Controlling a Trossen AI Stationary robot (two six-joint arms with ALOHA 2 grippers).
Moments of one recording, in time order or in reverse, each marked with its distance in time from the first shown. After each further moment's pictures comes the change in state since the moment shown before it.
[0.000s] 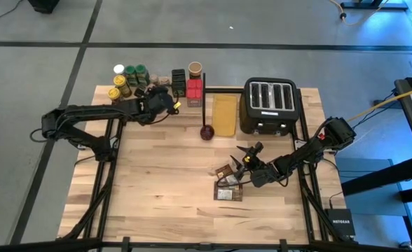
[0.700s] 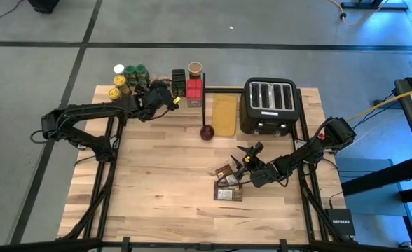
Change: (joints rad) left arm 0.066 0.002 -0.001 0.078 0.042 0.053; right arm 0.000 0.000 0.000 0.000 0.008 0.000
